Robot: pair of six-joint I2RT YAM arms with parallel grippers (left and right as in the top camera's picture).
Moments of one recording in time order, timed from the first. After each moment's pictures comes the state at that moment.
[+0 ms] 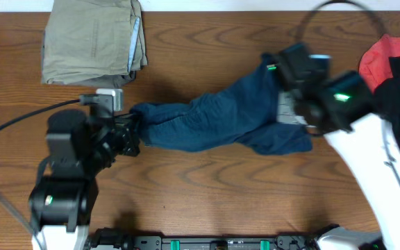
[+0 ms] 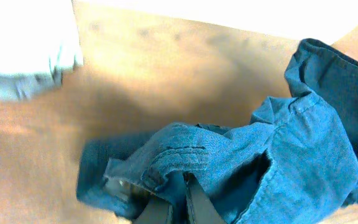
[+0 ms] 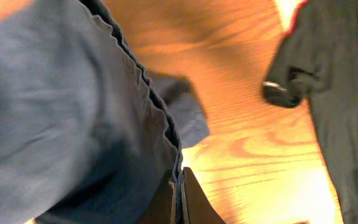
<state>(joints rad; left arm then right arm) -0.04 0.83 0.93 -0.68 0.40 -0.20 0.47 1.48 1.72 -1.50 0.40 0.60</state>
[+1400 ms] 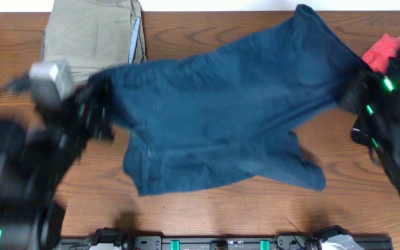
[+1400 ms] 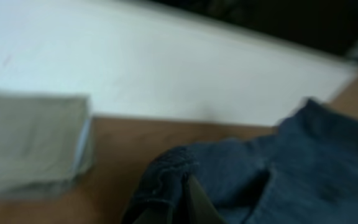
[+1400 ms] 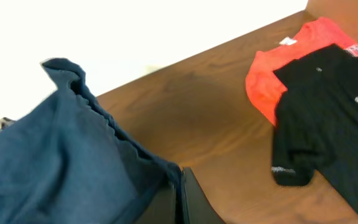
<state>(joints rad) -0.04 0.94 1.43 -0.78 0.28 -0.28 0.29 1.21 1.75 -1.17 0.41 0.56</state>
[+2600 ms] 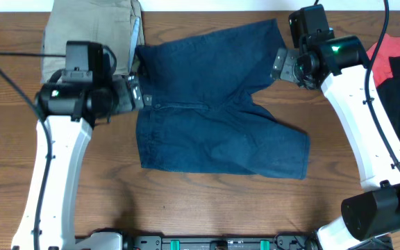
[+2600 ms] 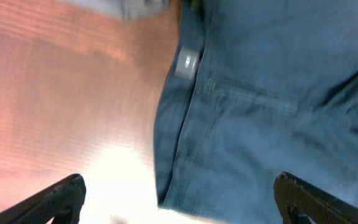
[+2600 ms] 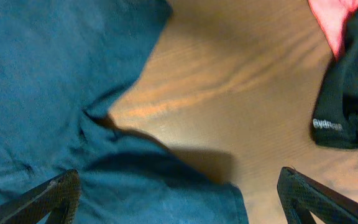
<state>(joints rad) -0.04 1.40 1.40 -1.13 0.06 -0.28 0.25 1.74 1.74 -1.22 0.25 0.55</state>
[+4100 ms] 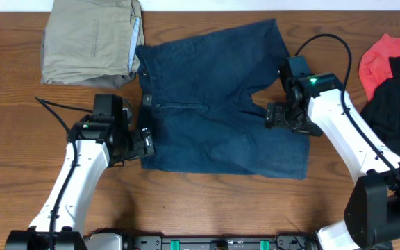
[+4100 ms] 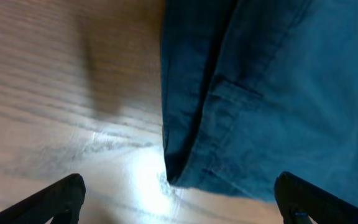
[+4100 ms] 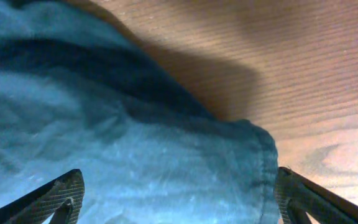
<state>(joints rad) -0.04 1.36 0.83 -0.85 0.14 -0.31 0.25 1.70 1.26 -1.07 0.11 0.45</state>
